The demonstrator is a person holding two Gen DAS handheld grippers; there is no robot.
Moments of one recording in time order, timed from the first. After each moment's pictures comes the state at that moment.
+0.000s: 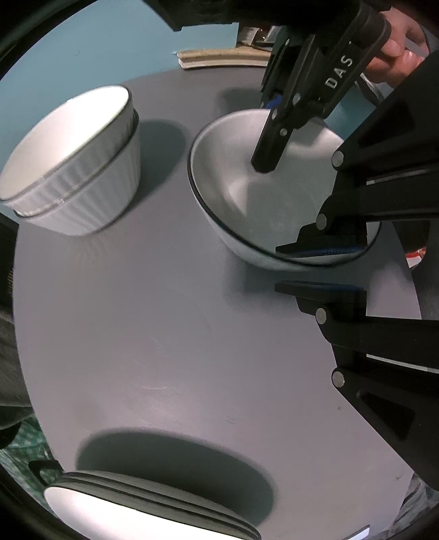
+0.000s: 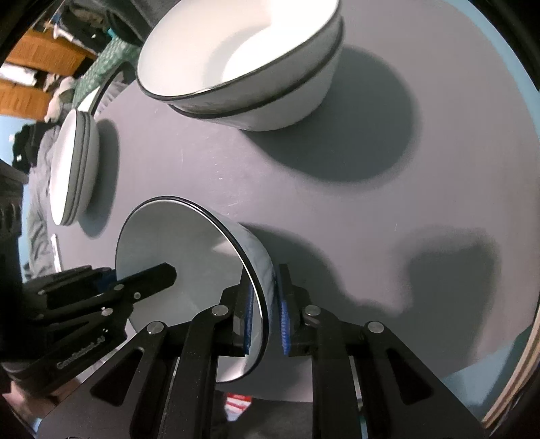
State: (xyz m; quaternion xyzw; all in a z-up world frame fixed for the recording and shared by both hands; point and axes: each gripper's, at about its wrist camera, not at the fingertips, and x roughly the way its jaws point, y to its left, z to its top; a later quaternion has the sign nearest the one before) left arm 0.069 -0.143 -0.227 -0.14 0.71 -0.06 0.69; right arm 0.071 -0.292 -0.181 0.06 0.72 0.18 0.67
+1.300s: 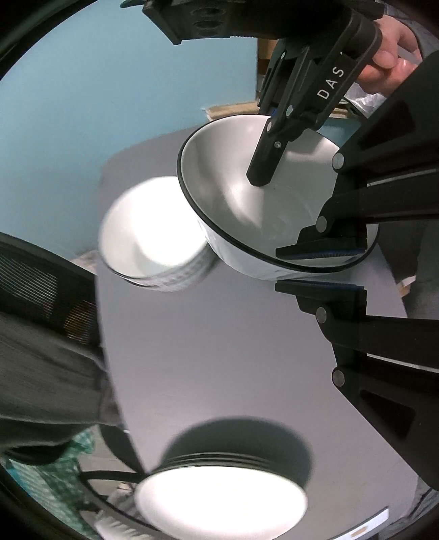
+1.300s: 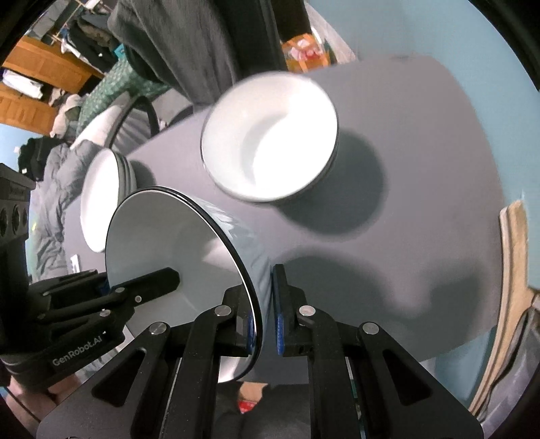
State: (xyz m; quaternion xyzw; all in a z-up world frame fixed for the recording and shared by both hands) left arm 0.102 -0.148 -0.142 -0.15 0.66 -0.11 0.73; right arm 0.102 -0.278 -0.108 0.05 0.67 0.18 0.72
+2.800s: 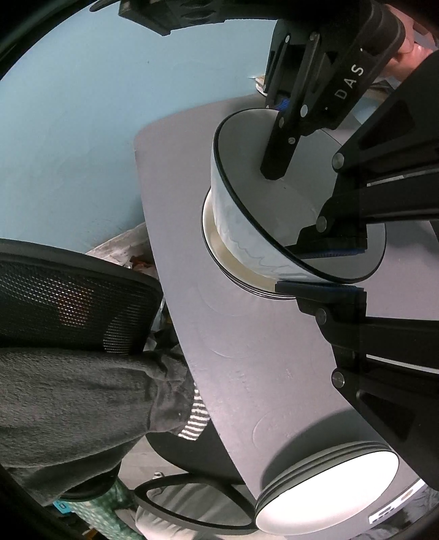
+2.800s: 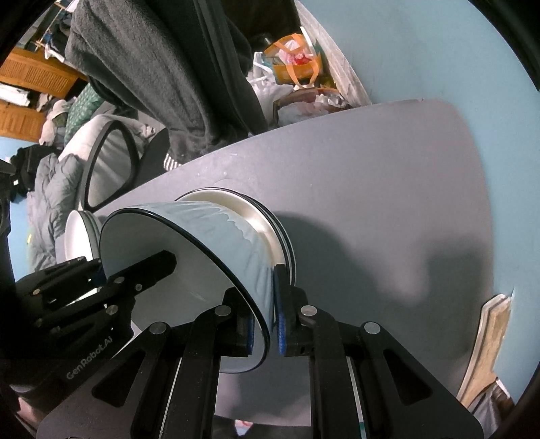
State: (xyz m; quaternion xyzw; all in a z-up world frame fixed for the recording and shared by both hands) left arm 0.200 -0.143 -0.154 -0.08 0.67 -0.08 0.73; right arm 0.198 -0.292 -0.132 0.05 0.70 0.17 0.69
